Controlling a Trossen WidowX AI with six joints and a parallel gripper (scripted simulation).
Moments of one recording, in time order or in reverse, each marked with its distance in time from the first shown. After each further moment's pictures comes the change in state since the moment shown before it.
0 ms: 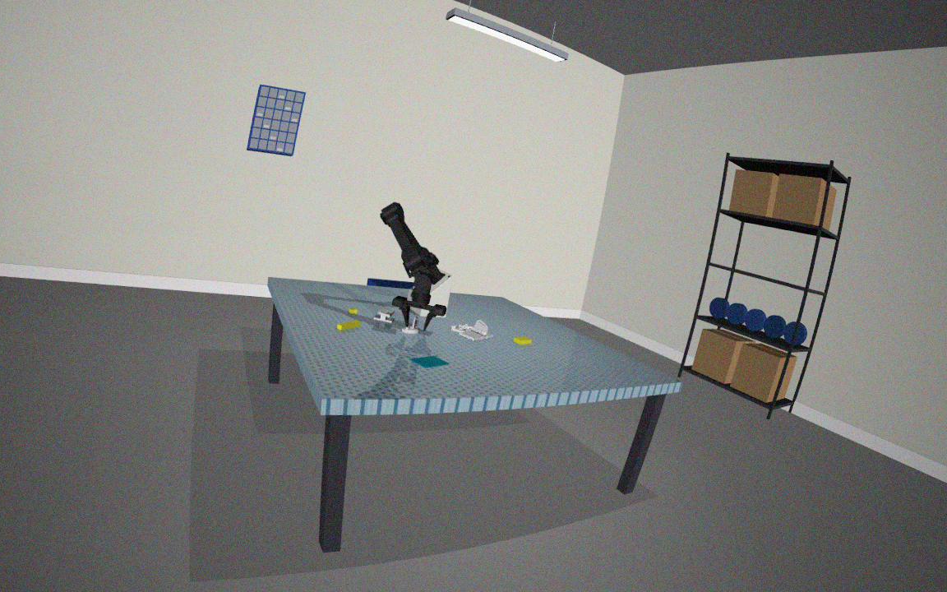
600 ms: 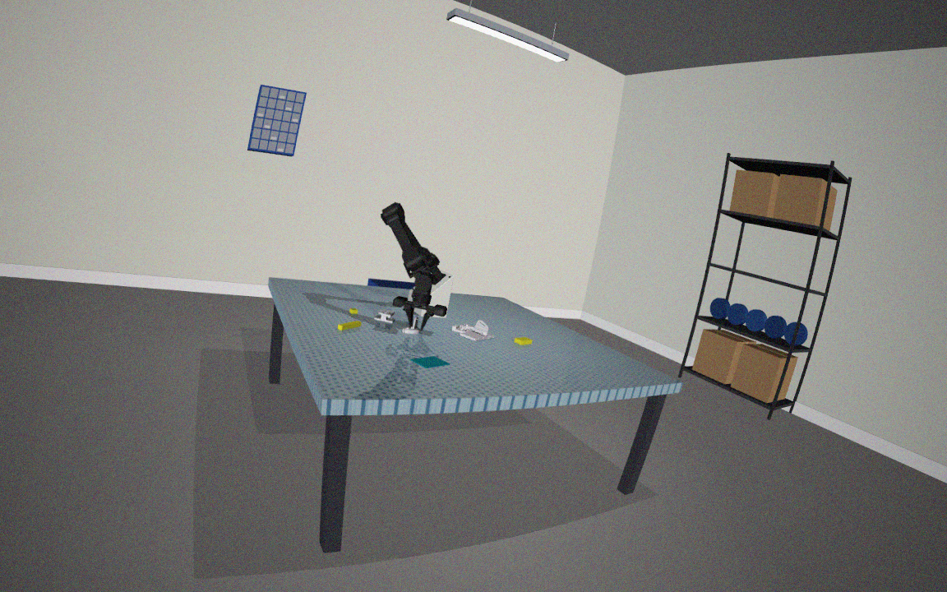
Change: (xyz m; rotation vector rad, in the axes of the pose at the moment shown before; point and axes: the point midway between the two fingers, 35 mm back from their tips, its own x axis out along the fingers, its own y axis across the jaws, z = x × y) arm 0.000 0.000 0.000 0.002 0.000 0.002
